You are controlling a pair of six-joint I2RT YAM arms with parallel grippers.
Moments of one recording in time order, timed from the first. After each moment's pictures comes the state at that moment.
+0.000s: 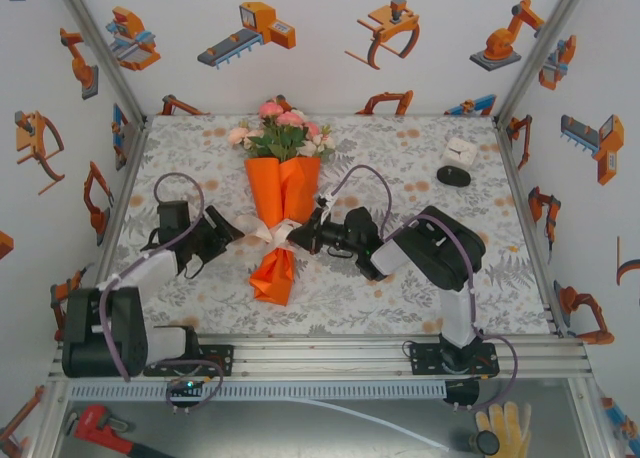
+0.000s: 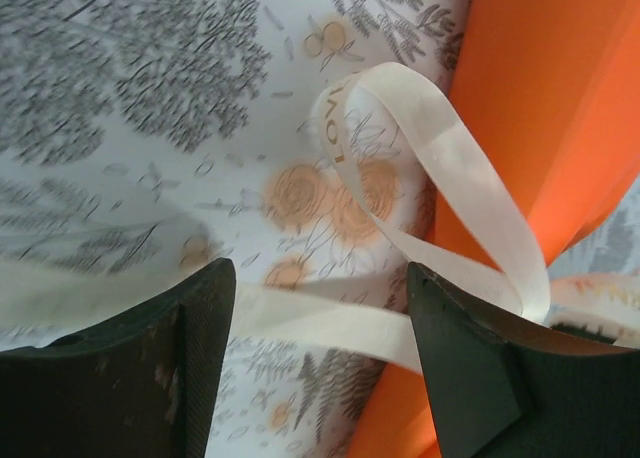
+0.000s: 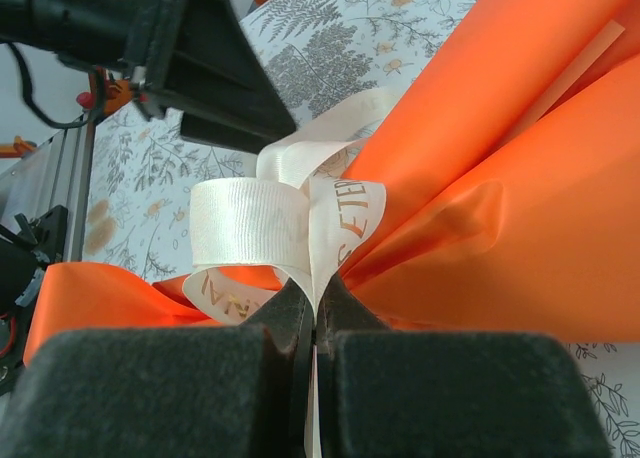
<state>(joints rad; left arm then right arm) -0.05 1.30 0.49 0.01 0.33 -0.67 0.77 1.99 0.71 1.24 -0.48 0.40</state>
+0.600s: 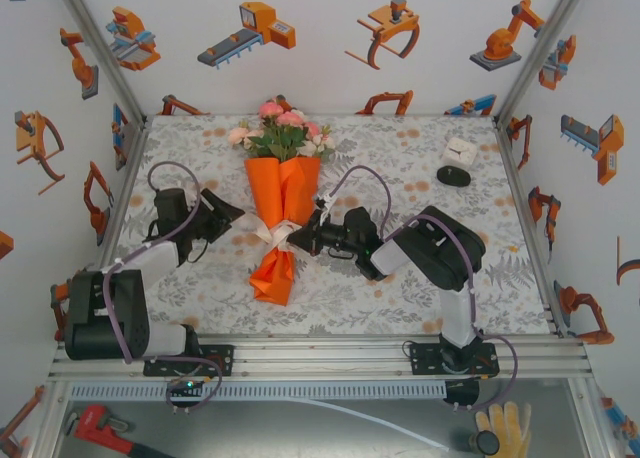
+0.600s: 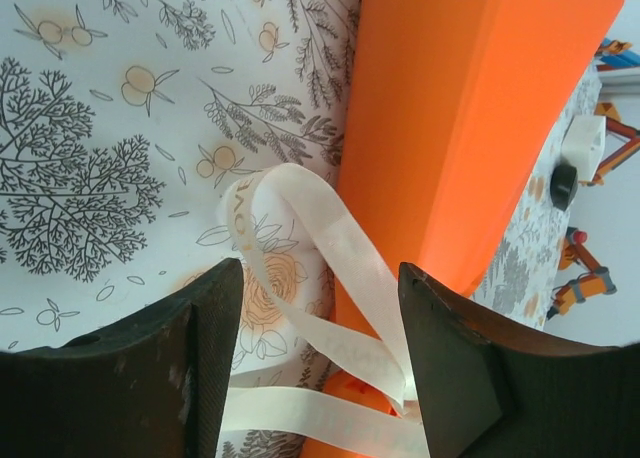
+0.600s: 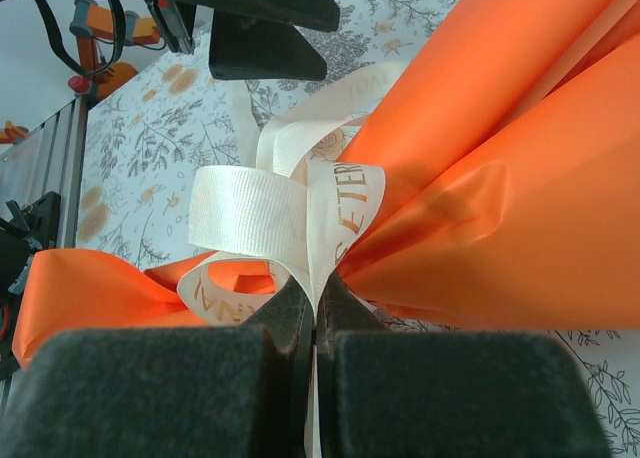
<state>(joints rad) -0.04 1.37 0.54 0.21 0.38 -0.77 0.77 1.99 0.71 1.20 -0.49 0.38</state>
